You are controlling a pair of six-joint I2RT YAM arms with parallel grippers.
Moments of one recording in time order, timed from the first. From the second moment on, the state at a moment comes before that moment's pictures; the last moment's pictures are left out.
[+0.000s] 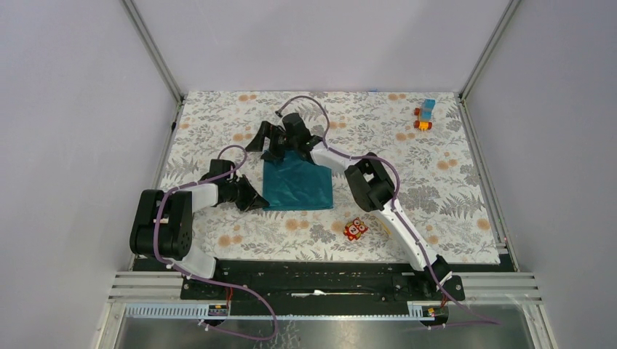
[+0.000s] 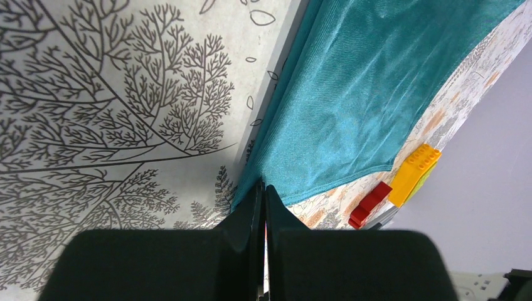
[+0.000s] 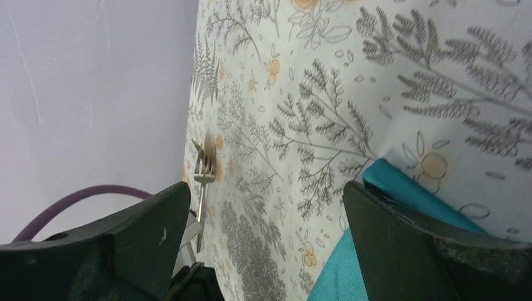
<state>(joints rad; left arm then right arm) -0.06 1.55 0.61 -0.14 0.55 -0.74 0.71 2.69 2.17 0.10 -0.52 0.98</state>
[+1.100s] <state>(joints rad) -0.06 1.43 0.70 -0.29 0.62 -0.66 0.57 2.29 2.06 -0.28 -0.42 0.63</state>
